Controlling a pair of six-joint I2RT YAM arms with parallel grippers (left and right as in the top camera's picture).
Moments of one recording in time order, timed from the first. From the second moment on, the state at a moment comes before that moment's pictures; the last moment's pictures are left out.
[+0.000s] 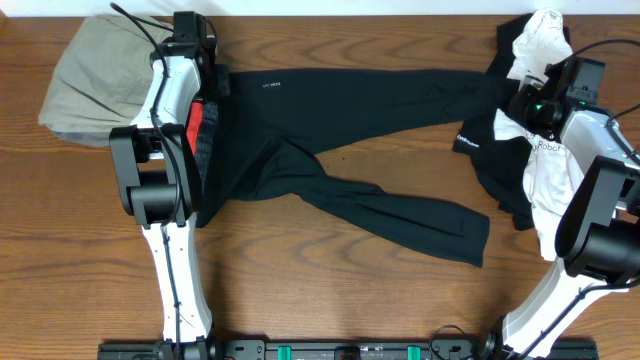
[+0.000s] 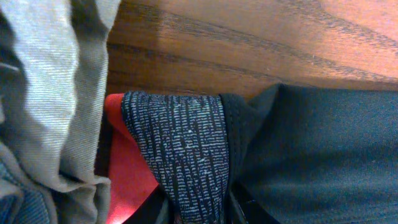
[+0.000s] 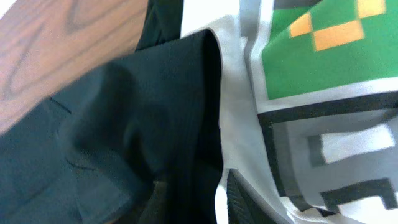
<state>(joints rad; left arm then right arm) 0.04 2.46 2.04 -0.78 -0.01 -0.06 -0.29 2.05 1.37 -0.30 -0.29 0.36</state>
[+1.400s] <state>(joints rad) 0.04 2.46 2.04 -0.79 -0.01 -0.07 -0.36 1.99 1.42 -0.36 -0.23 0.11</state>
